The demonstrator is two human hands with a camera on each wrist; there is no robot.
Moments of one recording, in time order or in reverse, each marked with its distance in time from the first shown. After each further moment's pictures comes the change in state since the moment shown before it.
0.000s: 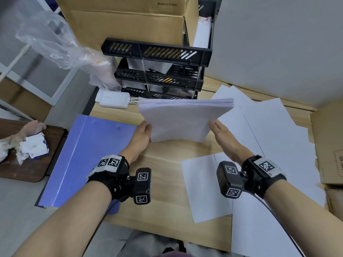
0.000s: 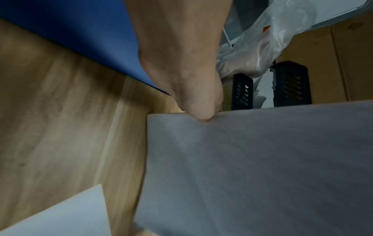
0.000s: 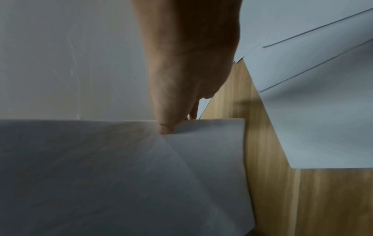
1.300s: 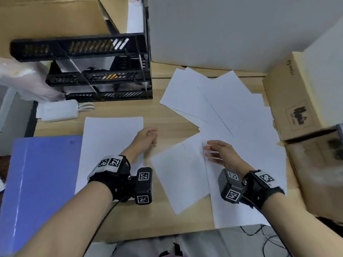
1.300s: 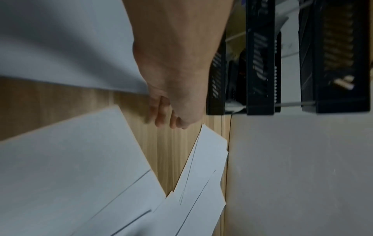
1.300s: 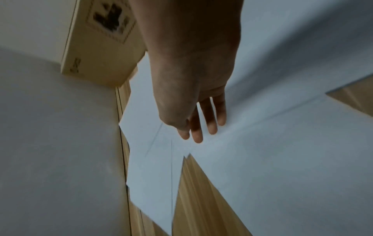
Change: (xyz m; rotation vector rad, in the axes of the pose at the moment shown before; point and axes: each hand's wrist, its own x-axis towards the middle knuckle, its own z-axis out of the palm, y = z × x) left_hand 0.017 0.004 0.121 0.145 -0.413 -0.244; right_hand -0.060 0.134 -0.084 0.380 0.368 0.388
